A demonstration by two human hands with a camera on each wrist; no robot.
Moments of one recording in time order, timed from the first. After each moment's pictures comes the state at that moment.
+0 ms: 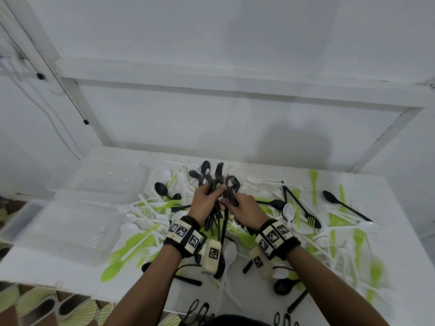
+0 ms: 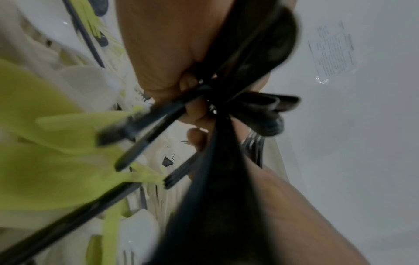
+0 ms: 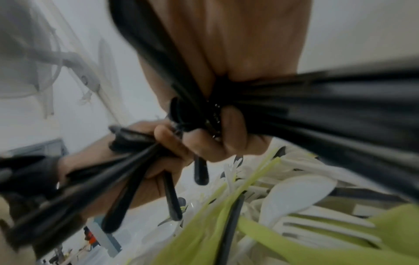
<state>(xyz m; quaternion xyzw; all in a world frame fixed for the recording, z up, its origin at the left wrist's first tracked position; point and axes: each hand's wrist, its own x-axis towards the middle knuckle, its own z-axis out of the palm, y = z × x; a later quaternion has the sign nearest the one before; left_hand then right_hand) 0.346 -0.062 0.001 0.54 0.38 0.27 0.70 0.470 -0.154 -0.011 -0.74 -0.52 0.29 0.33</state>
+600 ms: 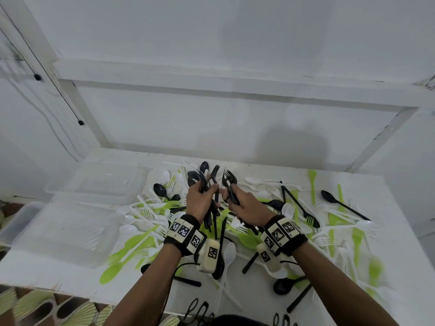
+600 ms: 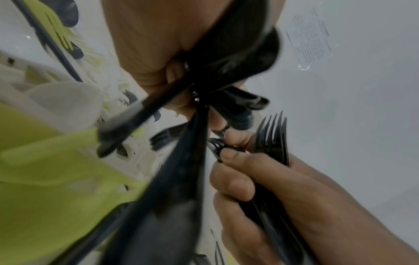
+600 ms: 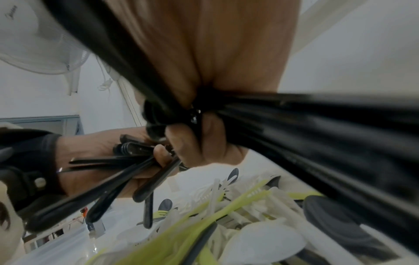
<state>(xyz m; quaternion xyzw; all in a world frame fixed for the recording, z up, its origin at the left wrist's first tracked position) 0.345 -0.057 0.002 0.56 0.41 0.31 0.65 0.484 -0.159 0.004 -0.68 -0.58 0.32 0.32</state>
